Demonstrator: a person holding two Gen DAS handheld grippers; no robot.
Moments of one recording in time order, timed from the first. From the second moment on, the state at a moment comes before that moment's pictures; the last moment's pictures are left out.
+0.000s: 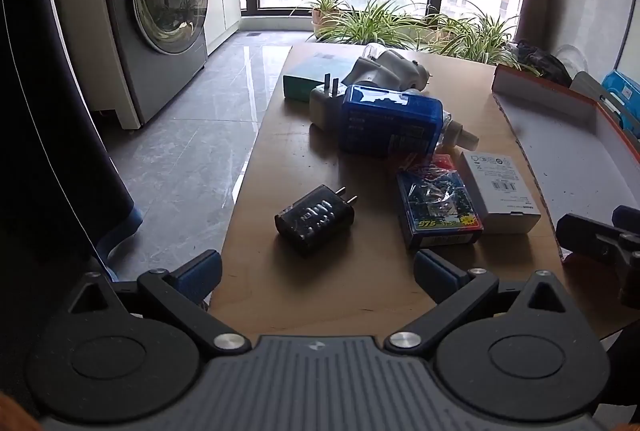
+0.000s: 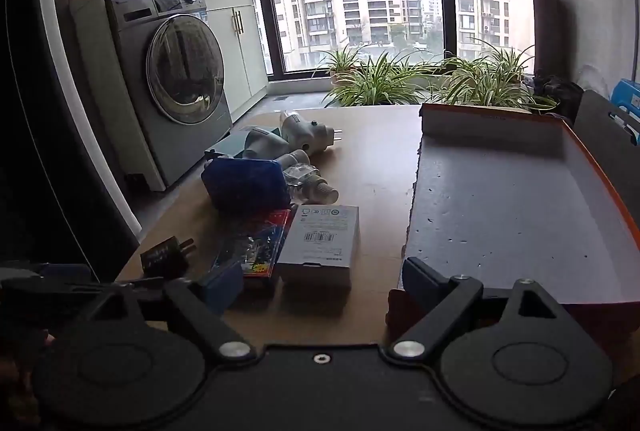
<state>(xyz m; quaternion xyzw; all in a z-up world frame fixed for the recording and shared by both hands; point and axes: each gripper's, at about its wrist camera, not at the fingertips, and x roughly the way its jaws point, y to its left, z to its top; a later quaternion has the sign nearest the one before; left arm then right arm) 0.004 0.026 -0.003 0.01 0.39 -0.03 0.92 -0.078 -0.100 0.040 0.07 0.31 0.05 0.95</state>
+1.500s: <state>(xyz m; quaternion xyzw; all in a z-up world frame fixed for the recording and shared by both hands) 0.046 0.053 -0.023 0.04 0.39 -0.11 0.91 -0.043 -0.072 0.023 0.05 0.34 0.03 0.94</state>
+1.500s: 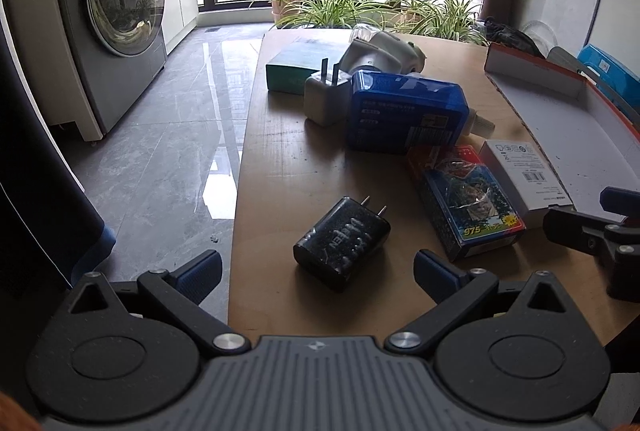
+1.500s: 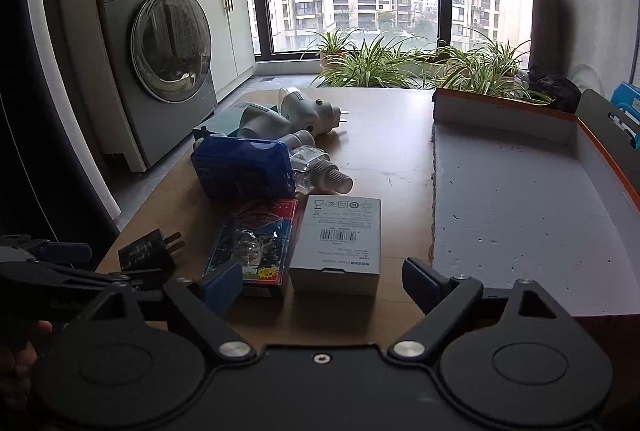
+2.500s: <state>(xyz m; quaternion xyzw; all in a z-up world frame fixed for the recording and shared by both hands) 0.054 0.045 -0.032 0.07 0.36 -0.16 0.92 -0.028 -0.074 0.011 0.05 0.35 0.02 0.94</state>
